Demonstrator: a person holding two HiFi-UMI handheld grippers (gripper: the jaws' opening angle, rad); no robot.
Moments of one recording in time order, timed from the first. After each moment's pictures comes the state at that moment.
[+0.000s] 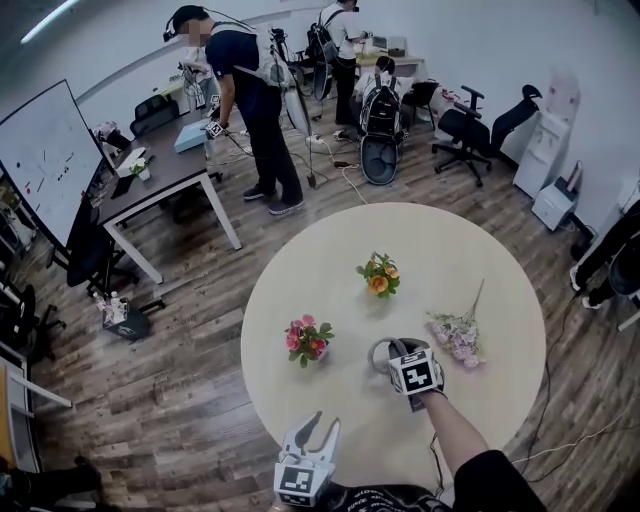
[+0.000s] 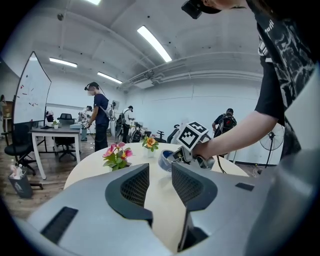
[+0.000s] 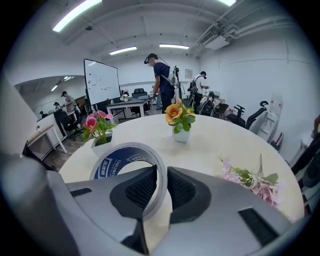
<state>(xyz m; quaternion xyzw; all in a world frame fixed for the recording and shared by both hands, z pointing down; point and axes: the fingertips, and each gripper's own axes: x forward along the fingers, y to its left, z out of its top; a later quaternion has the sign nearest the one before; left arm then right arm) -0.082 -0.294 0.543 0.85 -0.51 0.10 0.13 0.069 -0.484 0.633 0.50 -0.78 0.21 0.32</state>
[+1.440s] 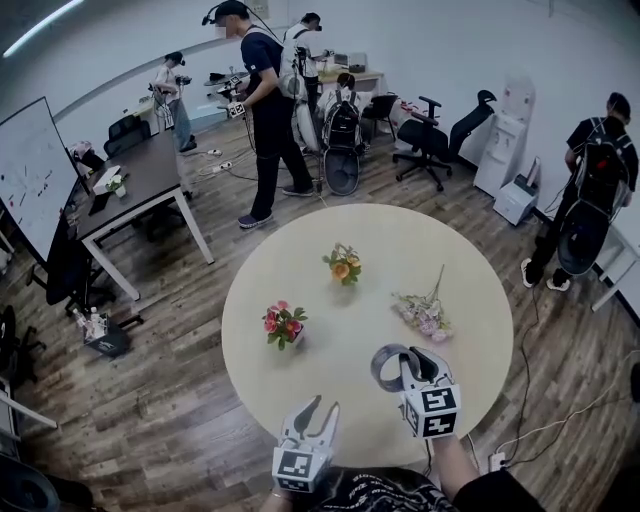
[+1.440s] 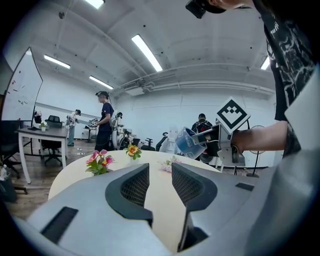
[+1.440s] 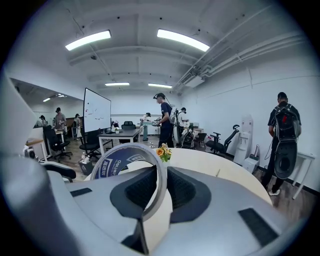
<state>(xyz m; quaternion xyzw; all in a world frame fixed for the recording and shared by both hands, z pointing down) -0.047 -0.244 0.516 0.88 -0.45 0.06 0.10 0.119 -0.321 0.478 0.61 -0.77 0.11 0.16</state>
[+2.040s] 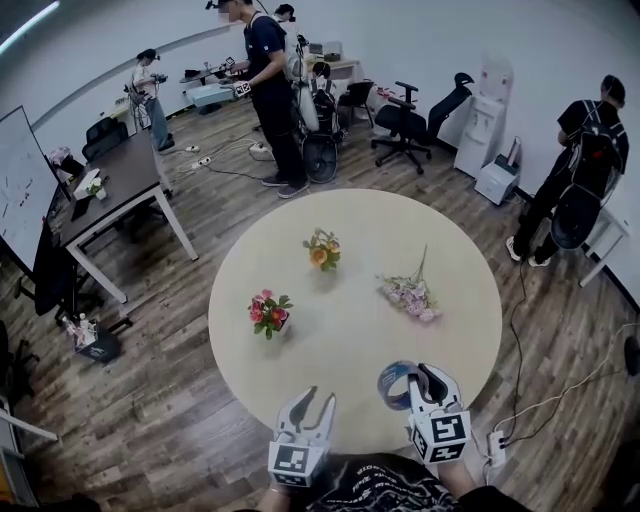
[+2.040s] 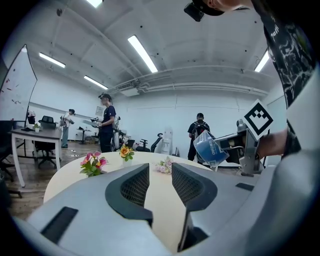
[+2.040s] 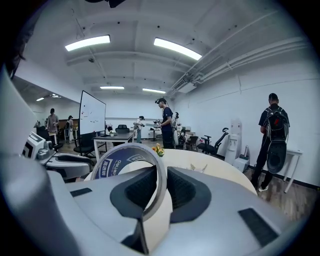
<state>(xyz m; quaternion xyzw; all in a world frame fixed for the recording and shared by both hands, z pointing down) -0.038 -0.230 0.509 0.90 -0.43 0.05 0.09 0.141 -0.232 0.480 0.64 -0.75 0.10 0.14</state>
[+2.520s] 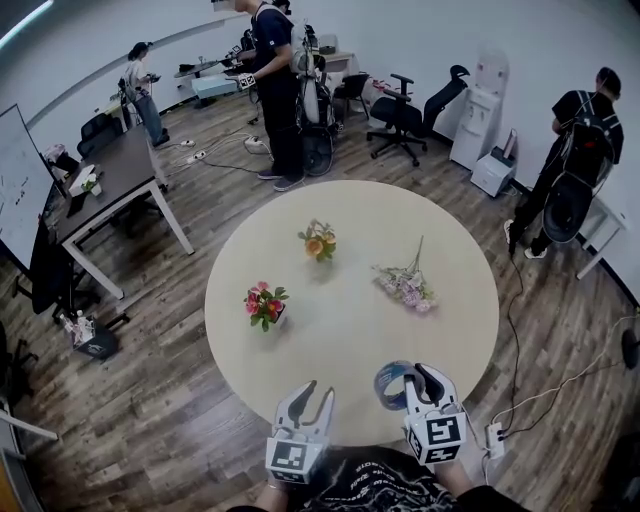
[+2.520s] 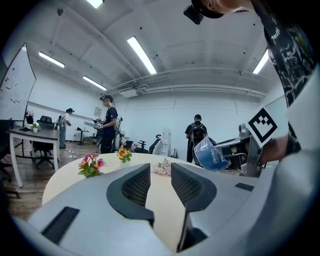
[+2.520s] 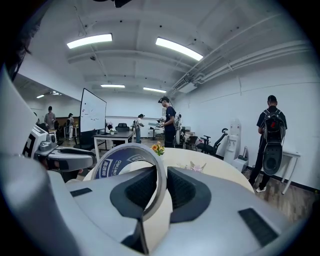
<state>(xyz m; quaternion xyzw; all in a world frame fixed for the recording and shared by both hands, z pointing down) -0.033 -0.221 0.504 0.90 -0.42 0.05 0.09 0.138 -0.213 0.489 0.64 -0.75 0.09 0.14</state>
